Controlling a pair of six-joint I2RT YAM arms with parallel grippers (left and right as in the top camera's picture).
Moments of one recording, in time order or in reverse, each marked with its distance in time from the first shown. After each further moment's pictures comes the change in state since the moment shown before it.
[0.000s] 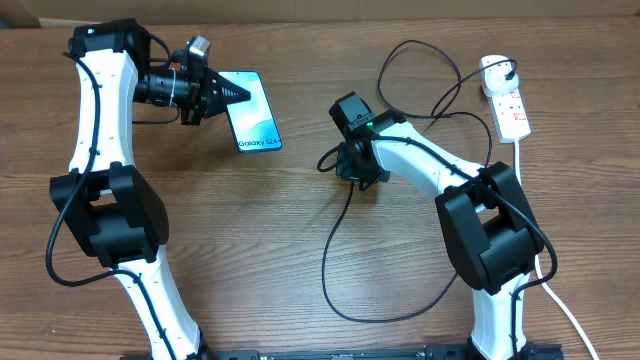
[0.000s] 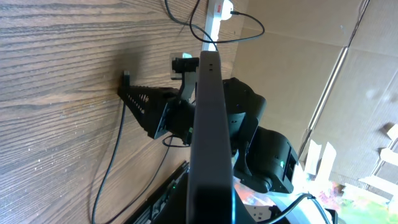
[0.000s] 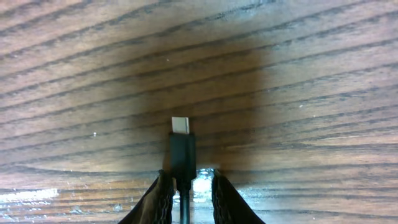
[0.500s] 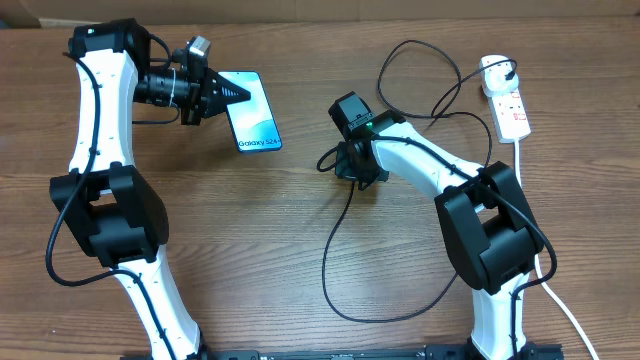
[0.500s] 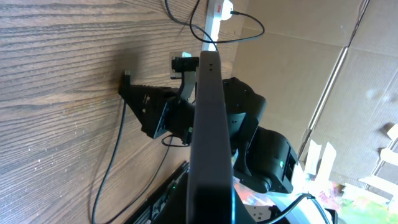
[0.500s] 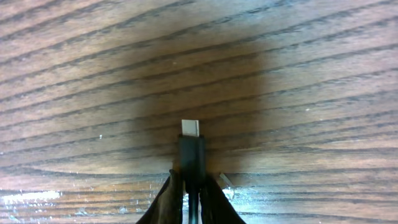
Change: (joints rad) left arm 0.000 0.000 0.000 0.000 0.000 0.000; right arm 0.000 0.002 0.000 0.008 -0.004 0.002
